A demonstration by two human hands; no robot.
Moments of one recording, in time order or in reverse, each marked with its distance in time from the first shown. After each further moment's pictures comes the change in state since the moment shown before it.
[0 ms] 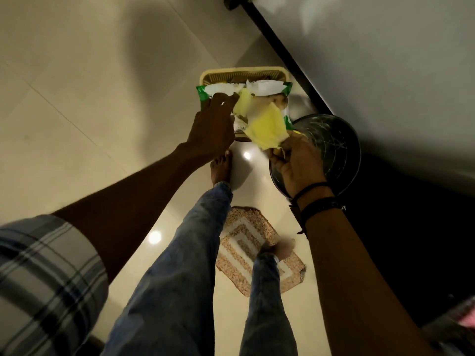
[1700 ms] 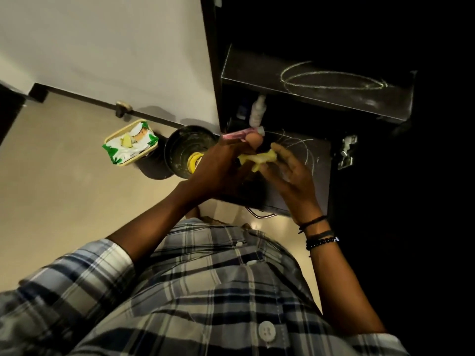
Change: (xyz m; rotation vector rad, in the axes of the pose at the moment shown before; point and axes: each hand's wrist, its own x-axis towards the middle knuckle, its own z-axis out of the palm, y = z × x) left_hand -0.382 0.469 0.017 0.032 -0.124 0.809; right_hand -0.431 0.045 -0.438 -0.157 0.045 -0.824
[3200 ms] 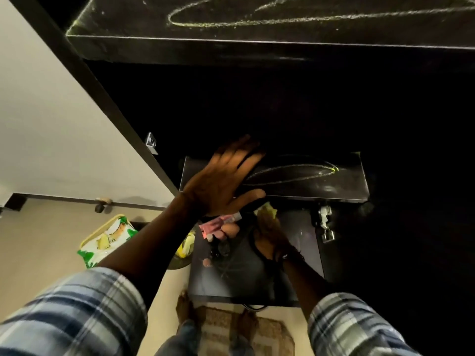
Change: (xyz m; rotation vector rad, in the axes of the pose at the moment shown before) left_hand 0.175 0.018 -0.035 0.586 -0.011 0.429; right_hand 0.165 0.146 -0.045 -0.999 0.103 0.042
